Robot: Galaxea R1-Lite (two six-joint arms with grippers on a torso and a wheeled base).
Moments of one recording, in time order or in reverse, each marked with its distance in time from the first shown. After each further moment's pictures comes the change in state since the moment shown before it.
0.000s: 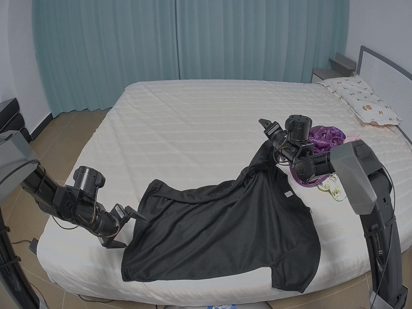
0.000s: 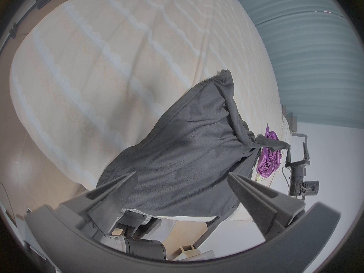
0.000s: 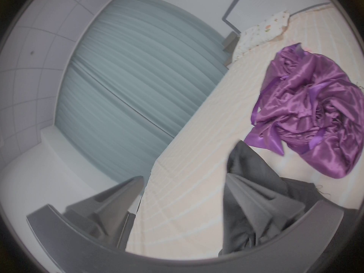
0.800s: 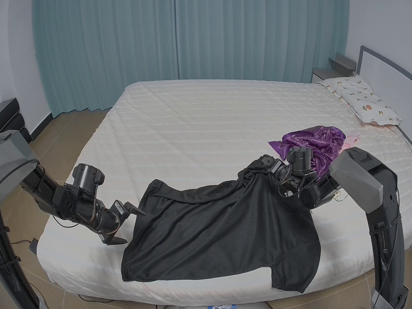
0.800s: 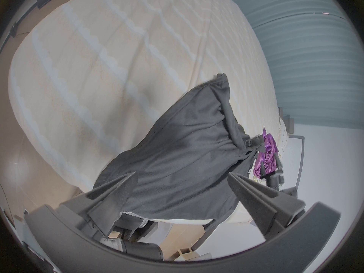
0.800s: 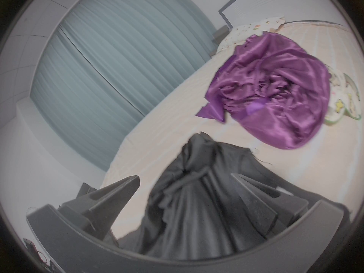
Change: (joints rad) left arm 0.002 -0.005 -0.021 -0.036 0.017 -0.038; right arm -0.012 -0.144 0.585 -0.119 -0.033 -0.073
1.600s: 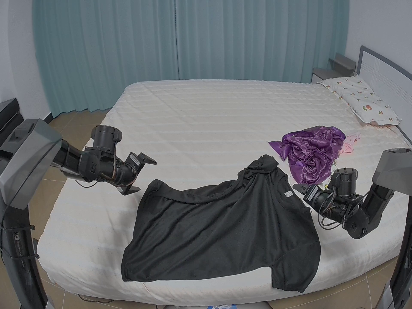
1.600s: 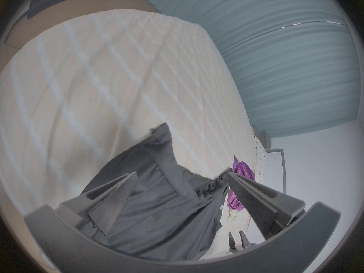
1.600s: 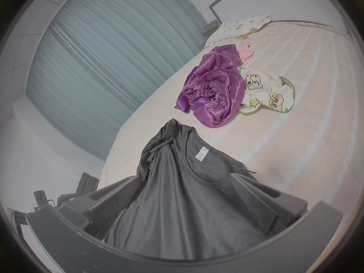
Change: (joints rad) left arm -0.026 0.253 -0.581 0.031 0.115 -0.008; right arm -0.083 -0.344 0.741 -0.327 0.111 -0.026
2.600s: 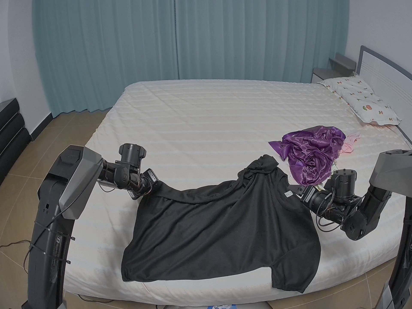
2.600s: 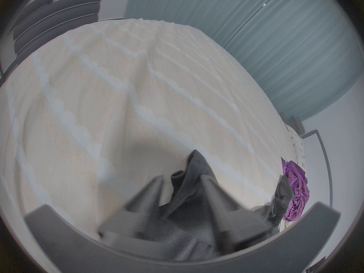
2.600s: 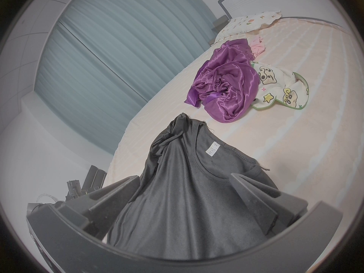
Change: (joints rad) left arm -0.012 0.391 -0.425 0.149 0.213 0.222; right arm 0.003 0.040 -0.033 -0.029 0.080 -0.025
